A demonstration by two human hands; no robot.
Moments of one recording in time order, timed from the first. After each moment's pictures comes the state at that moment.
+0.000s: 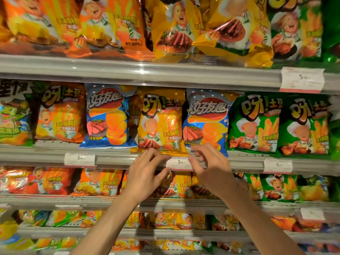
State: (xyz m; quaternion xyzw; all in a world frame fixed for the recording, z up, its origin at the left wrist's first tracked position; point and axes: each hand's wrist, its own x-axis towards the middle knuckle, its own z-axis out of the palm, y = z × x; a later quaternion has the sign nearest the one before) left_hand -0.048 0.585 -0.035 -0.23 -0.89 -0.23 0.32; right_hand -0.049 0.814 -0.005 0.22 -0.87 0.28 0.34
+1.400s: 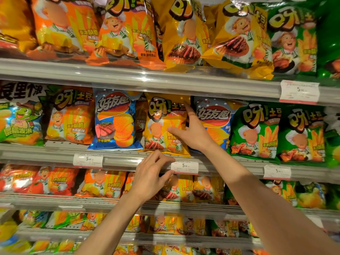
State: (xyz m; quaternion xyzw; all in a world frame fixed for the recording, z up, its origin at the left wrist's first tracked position) left_hand -0.048 0.584 -0.030 -0.22 -0.89 -0.26 0.29; right_hand -0.118 0.749 0.087 0.16 -0.87 0.44 0.10
